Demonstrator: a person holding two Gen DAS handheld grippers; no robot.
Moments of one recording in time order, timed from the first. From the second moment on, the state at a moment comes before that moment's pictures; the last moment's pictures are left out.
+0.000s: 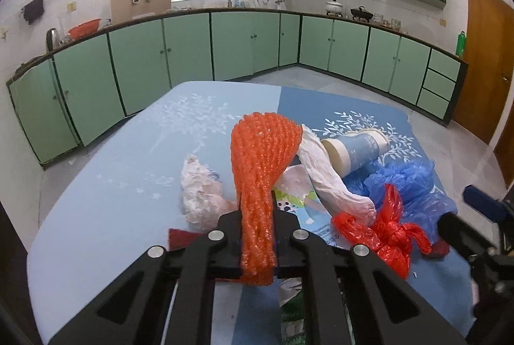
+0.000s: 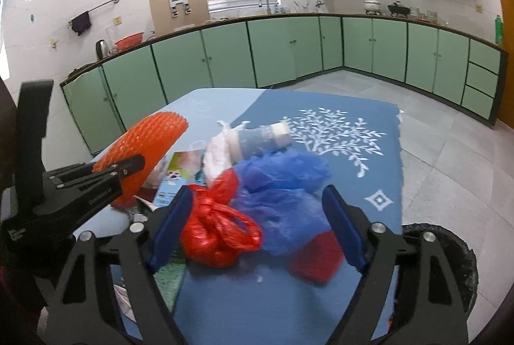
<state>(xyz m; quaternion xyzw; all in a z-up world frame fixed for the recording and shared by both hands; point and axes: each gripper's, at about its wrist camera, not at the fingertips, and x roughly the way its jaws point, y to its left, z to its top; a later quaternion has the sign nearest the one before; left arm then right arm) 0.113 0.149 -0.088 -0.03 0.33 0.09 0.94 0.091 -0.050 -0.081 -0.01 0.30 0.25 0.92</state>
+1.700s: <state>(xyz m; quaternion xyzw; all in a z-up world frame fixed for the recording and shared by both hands) 0.075 0.066 -0.026 -0.02 0.28 -0.03 0.96 0.054 -0.141 -0.012 0.02 0.24 0.22 0.94</state>
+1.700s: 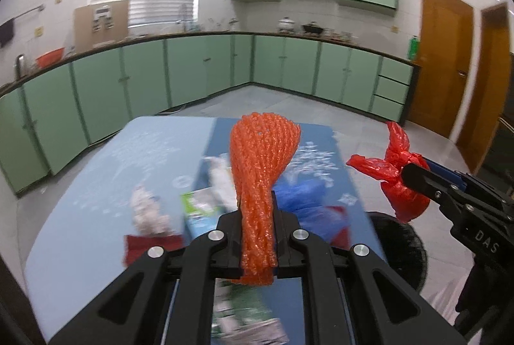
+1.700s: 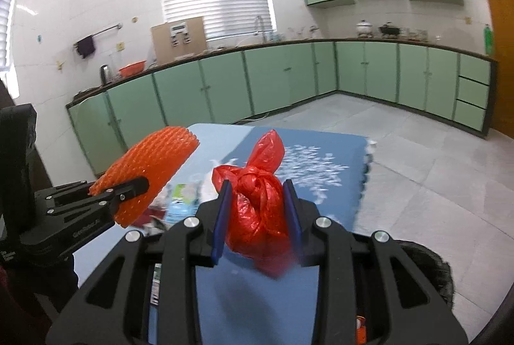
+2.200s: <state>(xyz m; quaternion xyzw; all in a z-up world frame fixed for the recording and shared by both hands) 0.113 -0.049 -0.037 0.00 0.29 -0.16 0.94 0.050 -0.265 -0.035 0.05 0.25 0.10 0.96</state>
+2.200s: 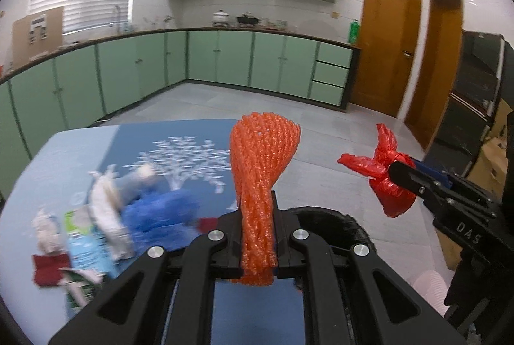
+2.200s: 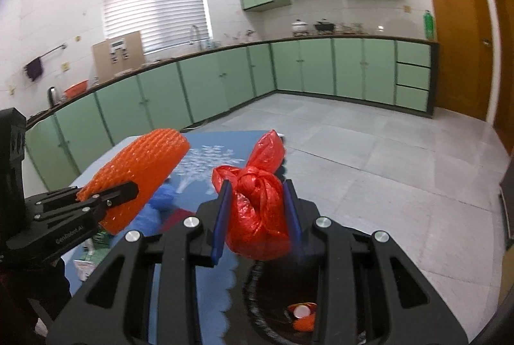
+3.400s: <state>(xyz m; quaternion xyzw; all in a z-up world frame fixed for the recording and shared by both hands) 0.155 -0.142 -0.092 0.03 0.33 -0.23 0.92 0.076 -0.357 -0.124 0.08 0.32 -0.03 0.94</state>
